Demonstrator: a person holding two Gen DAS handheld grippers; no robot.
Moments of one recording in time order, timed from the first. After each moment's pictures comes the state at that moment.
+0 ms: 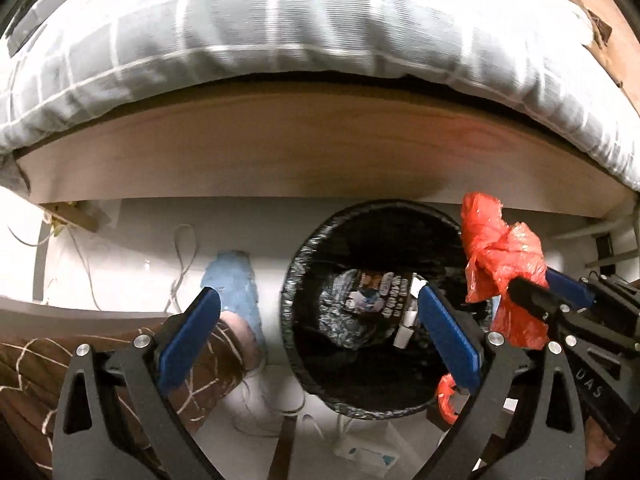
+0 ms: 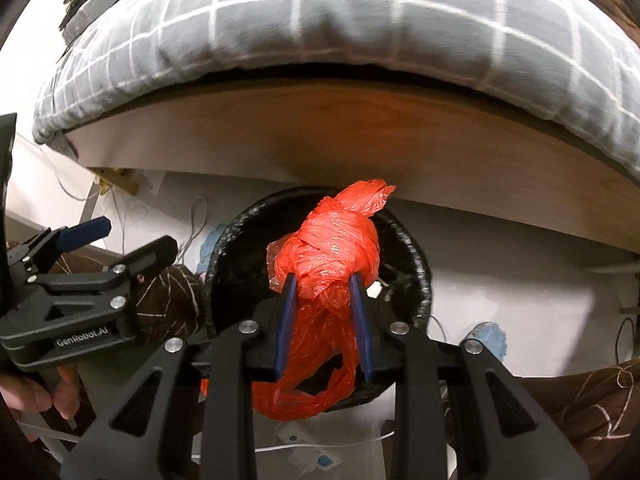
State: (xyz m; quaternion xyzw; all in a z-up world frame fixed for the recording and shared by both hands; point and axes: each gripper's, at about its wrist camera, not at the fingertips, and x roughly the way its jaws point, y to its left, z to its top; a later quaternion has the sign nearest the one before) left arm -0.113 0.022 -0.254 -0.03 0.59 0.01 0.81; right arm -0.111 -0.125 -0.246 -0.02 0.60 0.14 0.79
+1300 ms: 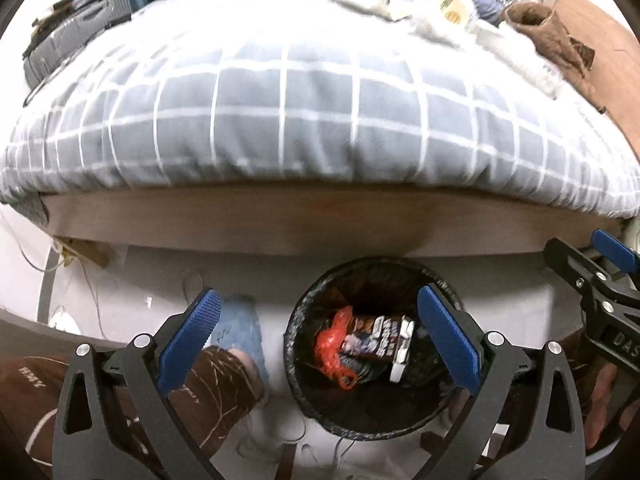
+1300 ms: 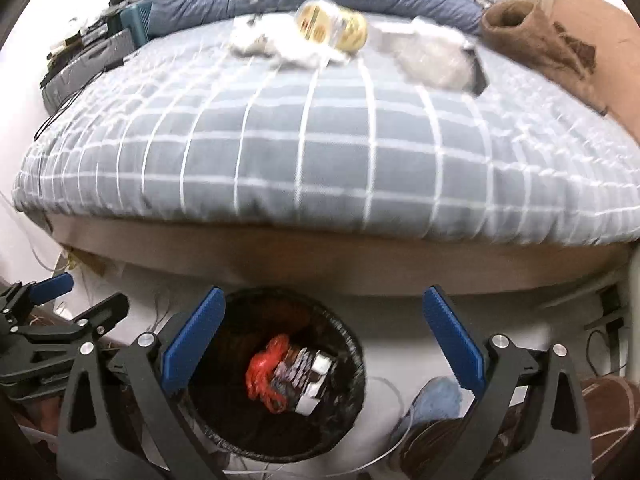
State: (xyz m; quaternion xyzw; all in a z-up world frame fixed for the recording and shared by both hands) left arm -0.117 0.024 -0.185 -0.03 0.51 0.00 0.86; right arm -0.109 -0.167 -0.159 -0.02 0.46 0.04 0.89
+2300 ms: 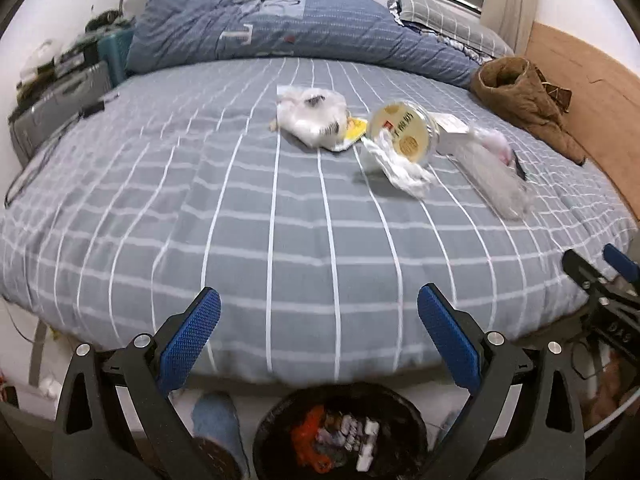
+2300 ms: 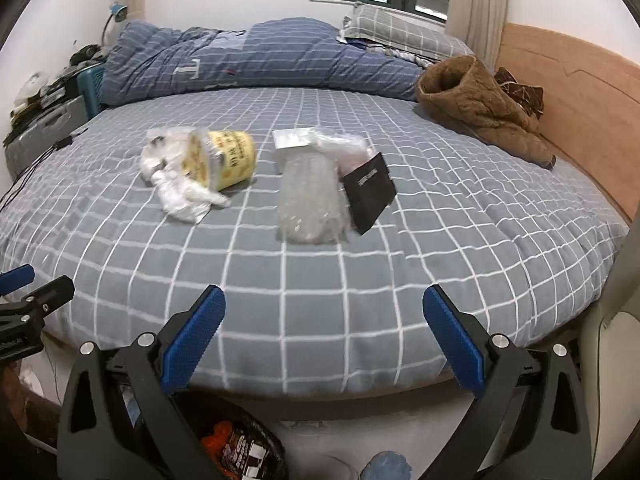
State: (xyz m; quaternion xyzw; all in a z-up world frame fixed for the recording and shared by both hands) left arm -0.019 -0.023 -0.110 -0.02 0.41 -0.02 0.91; right arm -0.032 -0.248 -0.091 -0.03 0.35 -0.04 0.93
